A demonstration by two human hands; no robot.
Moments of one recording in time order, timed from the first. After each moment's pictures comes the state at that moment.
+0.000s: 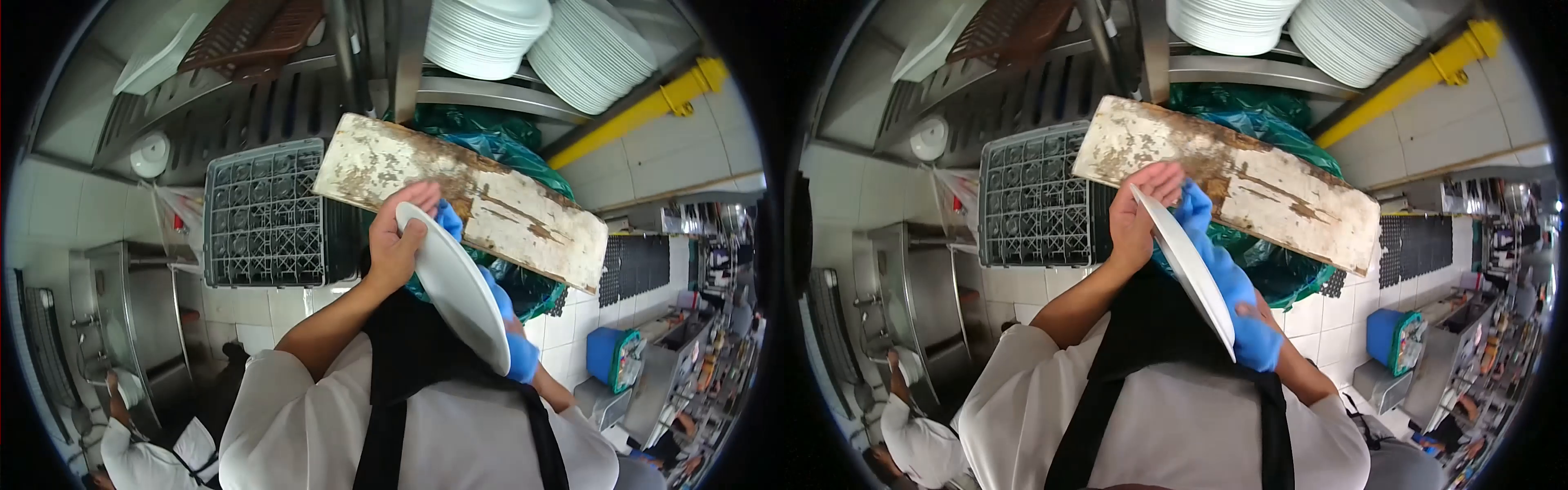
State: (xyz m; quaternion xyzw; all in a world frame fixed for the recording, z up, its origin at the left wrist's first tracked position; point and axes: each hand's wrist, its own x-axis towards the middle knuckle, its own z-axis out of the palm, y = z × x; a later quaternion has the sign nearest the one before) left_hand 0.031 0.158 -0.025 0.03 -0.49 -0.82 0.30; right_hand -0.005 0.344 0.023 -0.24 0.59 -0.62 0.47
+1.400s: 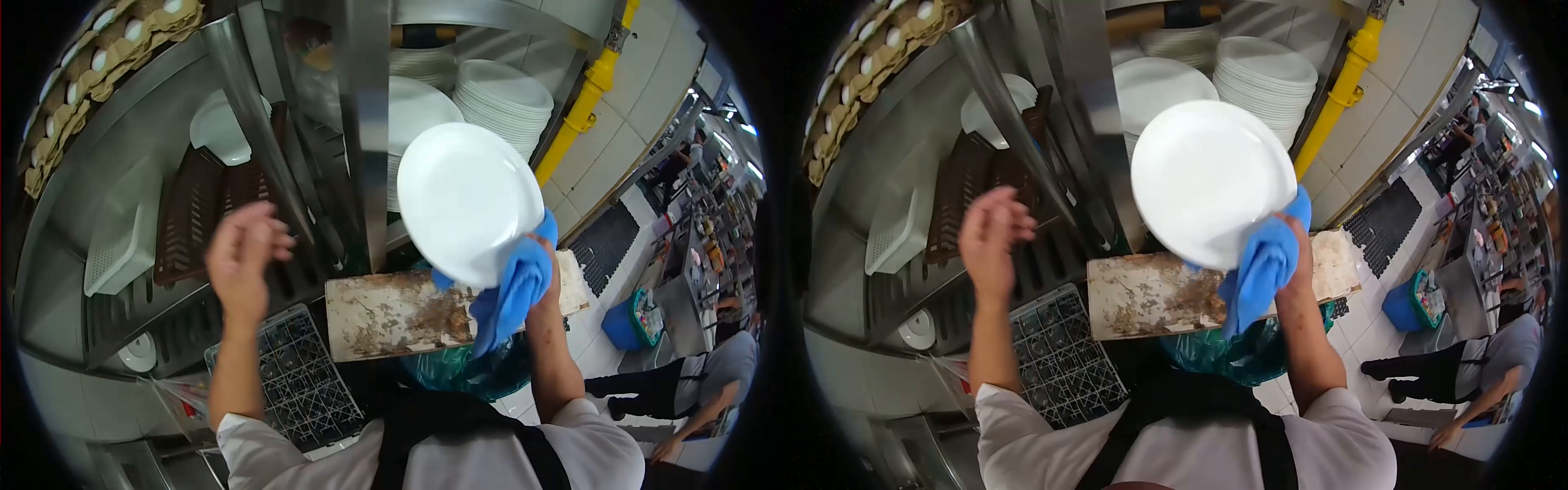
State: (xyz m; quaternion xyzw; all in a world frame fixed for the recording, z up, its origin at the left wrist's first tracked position) left_hand -0.036 -0.092 0.147 -0.02 -0.69 -0.66 0.30; right_hand -0.142 0.292 0.055 -0.05 0.37 -0.93 0.06
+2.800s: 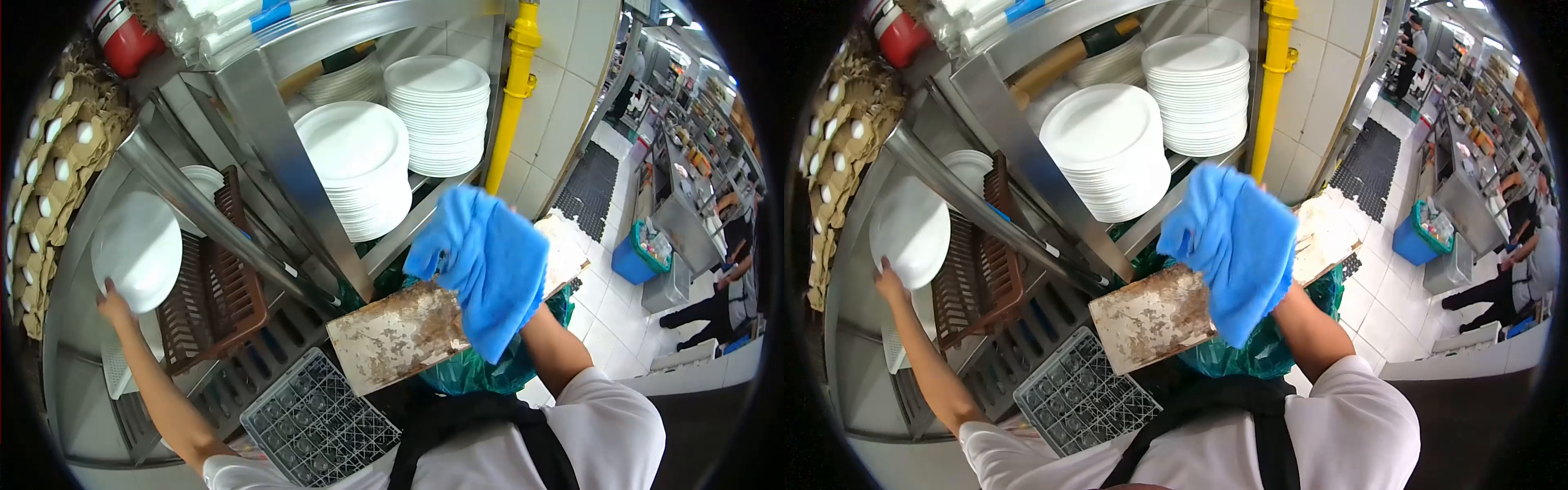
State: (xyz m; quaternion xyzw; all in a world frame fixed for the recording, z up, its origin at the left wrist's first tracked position) left_hand -0.121 -0.433 0.174 0.27 -0.67 -0.43 0.54; right_hand -0.137 0.248 0.090 -0.09 0.18 -0.97 0.15
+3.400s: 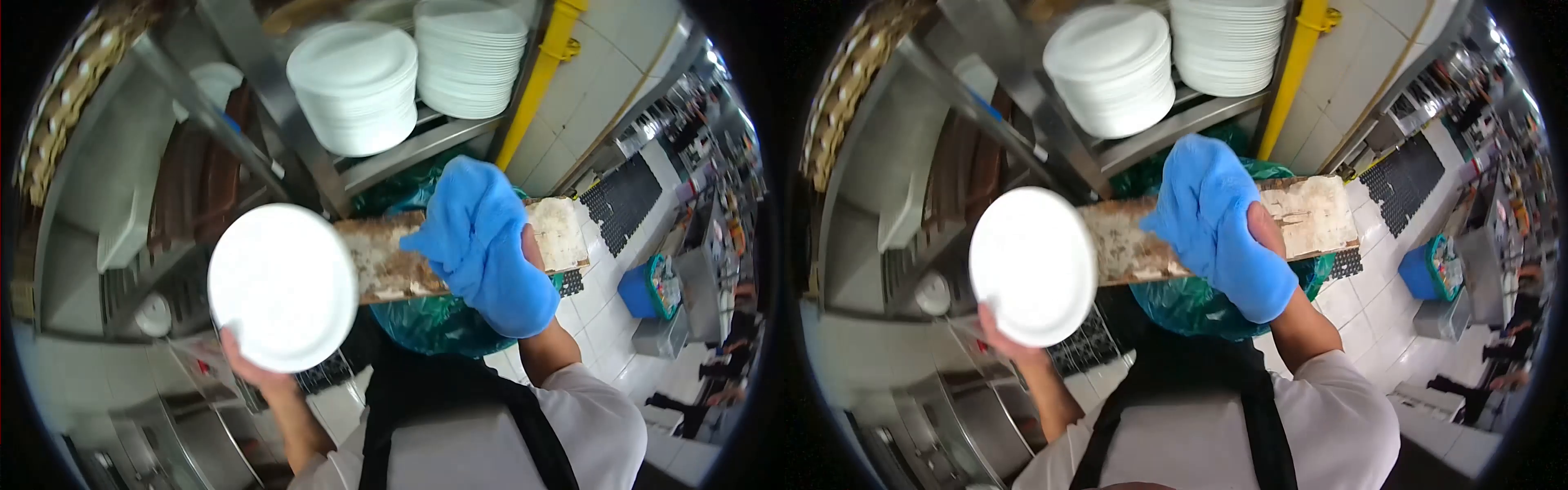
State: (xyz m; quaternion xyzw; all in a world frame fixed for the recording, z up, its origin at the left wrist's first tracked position) left_hand 0.105 0.009 0.037 0.20 -0.35 -0.83 0.40; right_hand -0.065 0.302 0.107 -0.10 0.24 -0.94 0.23
